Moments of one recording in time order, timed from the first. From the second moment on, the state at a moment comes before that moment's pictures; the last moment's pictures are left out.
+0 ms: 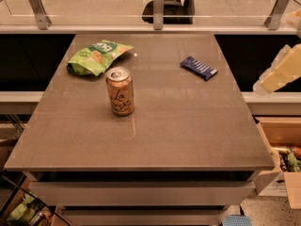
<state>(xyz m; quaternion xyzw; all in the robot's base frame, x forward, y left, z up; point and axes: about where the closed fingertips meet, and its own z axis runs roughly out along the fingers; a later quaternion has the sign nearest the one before) 0.492 -0.249 0.996 -0.49 0.81 0.00 0.31</state>
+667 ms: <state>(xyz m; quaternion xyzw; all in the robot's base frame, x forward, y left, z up) 0.527 -0.257 0.980 -0.40 0.83 0.02 0.39</state>
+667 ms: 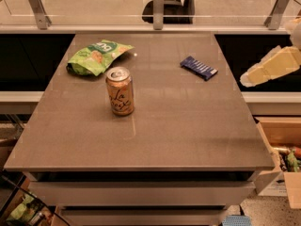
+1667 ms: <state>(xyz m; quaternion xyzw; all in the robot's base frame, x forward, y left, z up) 0.541 -0.256 0.962 -0.37 0.83 0.04 0.42</state>
